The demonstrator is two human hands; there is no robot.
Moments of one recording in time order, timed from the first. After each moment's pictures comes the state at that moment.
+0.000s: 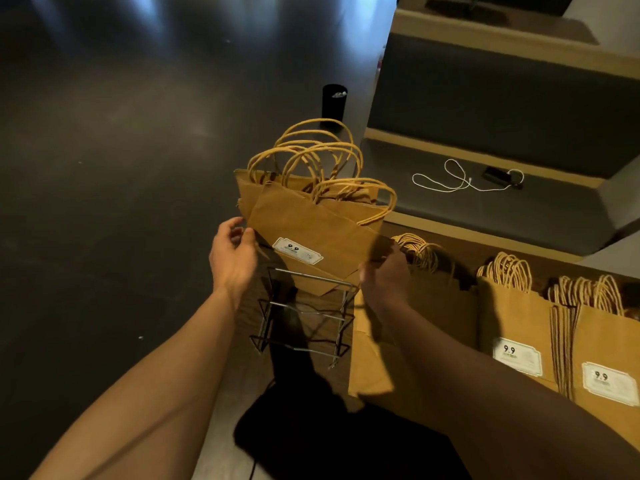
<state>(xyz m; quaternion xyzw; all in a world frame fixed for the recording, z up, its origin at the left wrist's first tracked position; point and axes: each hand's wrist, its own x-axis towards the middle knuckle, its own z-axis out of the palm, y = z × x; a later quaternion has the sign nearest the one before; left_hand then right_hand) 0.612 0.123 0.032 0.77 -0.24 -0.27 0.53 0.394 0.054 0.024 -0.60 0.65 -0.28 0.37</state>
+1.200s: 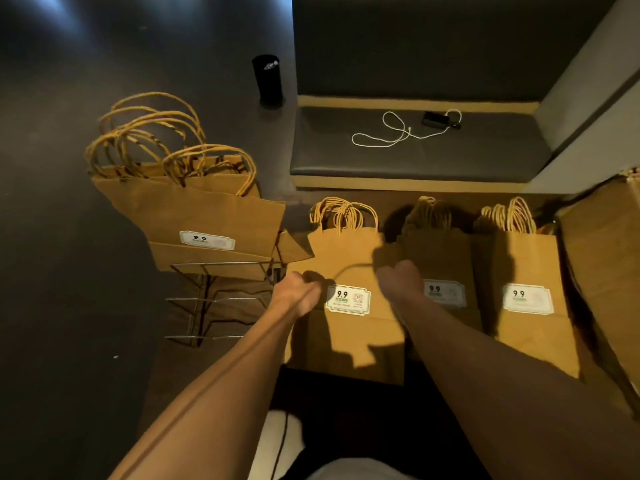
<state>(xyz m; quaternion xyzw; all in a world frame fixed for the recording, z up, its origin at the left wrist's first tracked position) 0.395 0.092 -0.009 0.79 -0.39 -0.45 0.09 0.221 0.056 -0.005 -0.39 0.79 -0.19 0.44</state>
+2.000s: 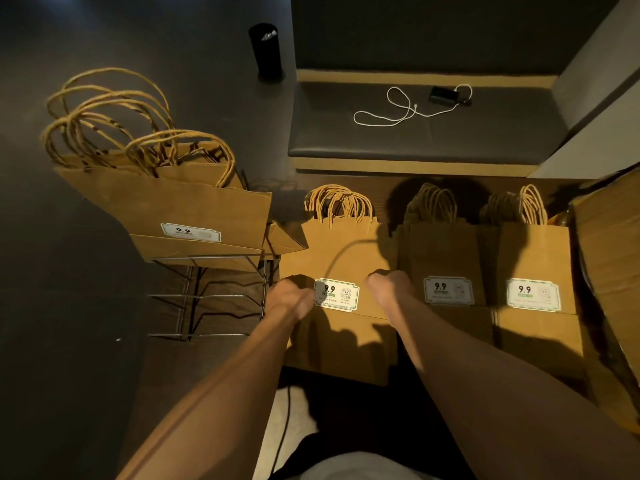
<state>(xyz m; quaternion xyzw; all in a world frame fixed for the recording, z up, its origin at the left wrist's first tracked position) 0.379 0.097 -0.034 0.83 -0.31 -0.45 0.07 0.215 0.049 -0.059 -0.30 0.81 -0.09 0.49</state>
